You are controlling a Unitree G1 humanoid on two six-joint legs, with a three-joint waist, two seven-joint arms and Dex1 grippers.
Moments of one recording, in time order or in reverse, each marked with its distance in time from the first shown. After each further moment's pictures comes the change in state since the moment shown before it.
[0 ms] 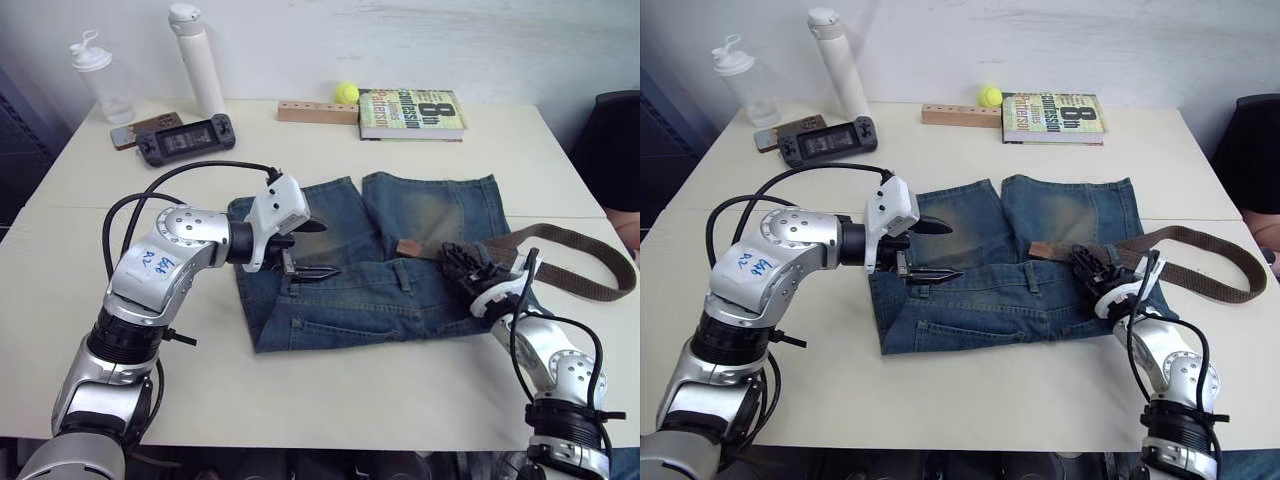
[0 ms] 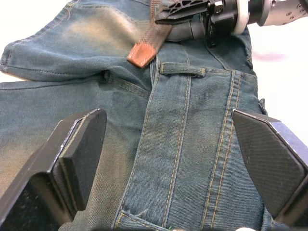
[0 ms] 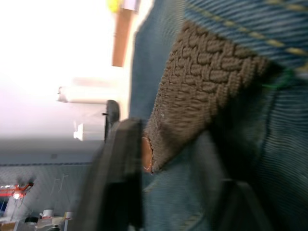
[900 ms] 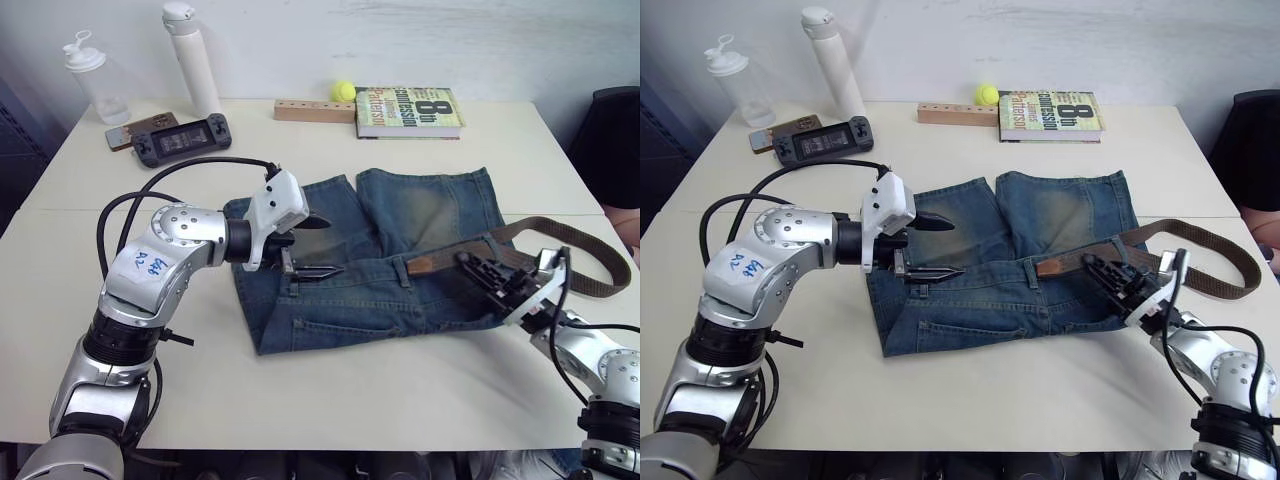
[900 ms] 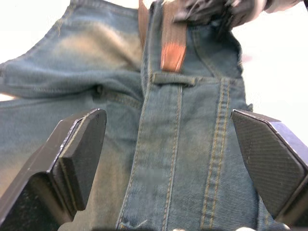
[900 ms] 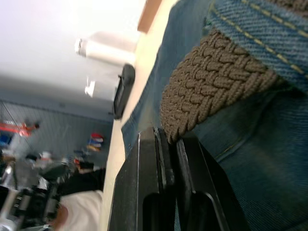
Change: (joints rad) left arm 0.010 0.008 0.019 -0.037 -0.050 -0.026 -0.005; right arm 0.033 -0.234 0.002 0.047 -0.110 0.271 0.337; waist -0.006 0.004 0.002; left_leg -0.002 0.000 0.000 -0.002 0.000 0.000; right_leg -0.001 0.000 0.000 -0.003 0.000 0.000
